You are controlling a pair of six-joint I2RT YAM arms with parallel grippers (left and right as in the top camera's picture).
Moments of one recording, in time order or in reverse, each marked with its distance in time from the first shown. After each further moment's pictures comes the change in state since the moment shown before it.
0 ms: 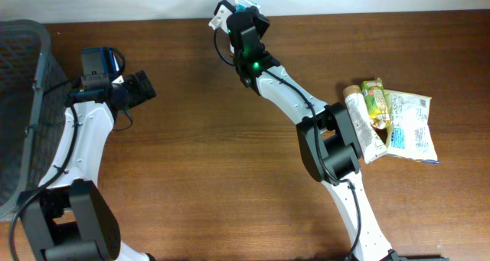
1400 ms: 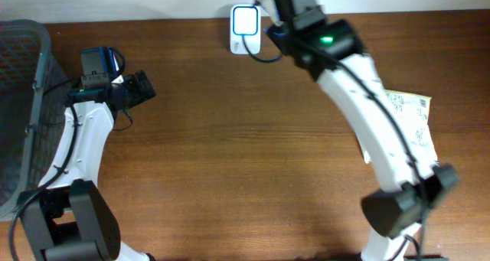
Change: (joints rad) left arm 0.000 0.000 0.001 0.000 0.000 0.000; right arm -0.058 -0.626 0.013 -1.090 -0.268 0.636
